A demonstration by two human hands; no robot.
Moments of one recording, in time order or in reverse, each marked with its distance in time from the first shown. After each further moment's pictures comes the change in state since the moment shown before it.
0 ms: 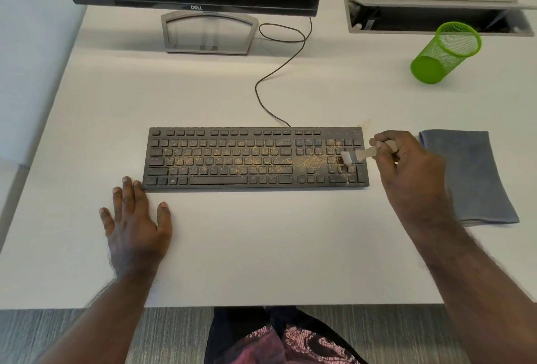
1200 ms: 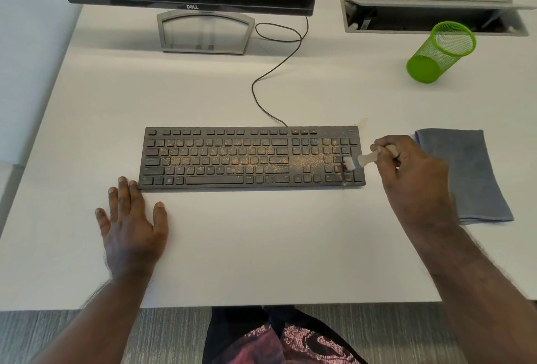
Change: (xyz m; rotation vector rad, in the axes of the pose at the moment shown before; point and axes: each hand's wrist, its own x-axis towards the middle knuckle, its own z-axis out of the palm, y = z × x) left_hand 0.000 0.000 0.001 -0.015 0.003 0.003; right_hand -0.007 0.003 -0.007 -0.019 -0.004 0.009
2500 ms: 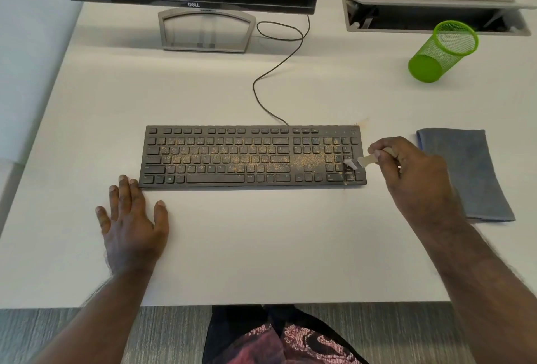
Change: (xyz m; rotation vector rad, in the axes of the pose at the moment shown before) left_hand 0.000 0.001 -0.001 0.002 -0.003 0.003; right_hand 0.004 0.010 -0.004 -0.013 -0.116 -0.049
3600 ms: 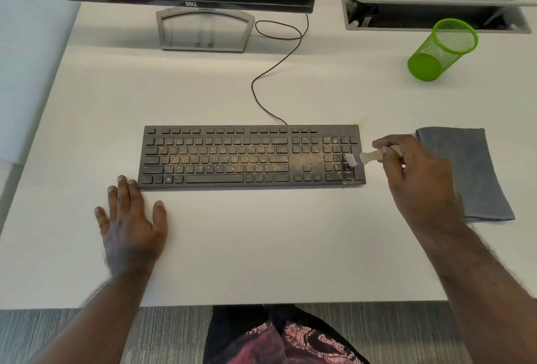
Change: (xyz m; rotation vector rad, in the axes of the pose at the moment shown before) left_hand -0.001 0.000 0.001 -0.005 0.009 -0.007; right_hand -0.005 -0.001 -0.001 0.049 0.054 0.052
